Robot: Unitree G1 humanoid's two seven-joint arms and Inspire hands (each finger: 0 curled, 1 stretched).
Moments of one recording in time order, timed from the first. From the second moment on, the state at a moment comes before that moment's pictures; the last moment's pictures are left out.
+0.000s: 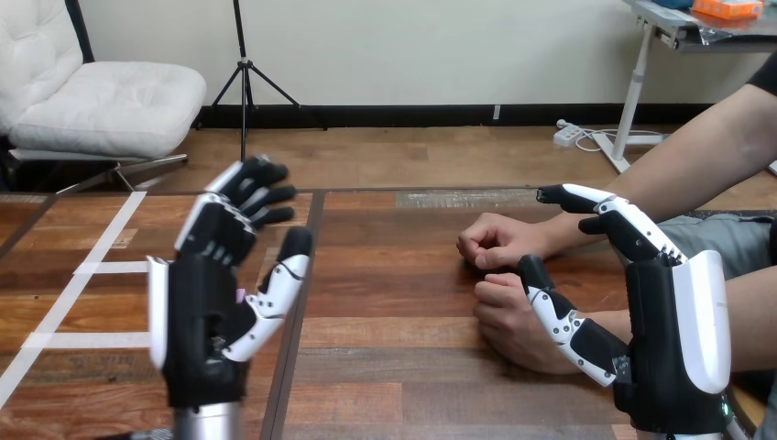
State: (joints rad) left arm 0.02 -0.01 0.03 0.41 -0.02 -1.02 0.03; right arm 0.29 -0.16 0.03 -0.15 -0.64 -0.58 -0.47
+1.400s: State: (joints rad) left arm 0.03 0.26 0.18 0.29 0.40 -0.73 0.06; right arm 0.29 -0.16 0.03 -0.15 -0.64 -0.58 -0.47
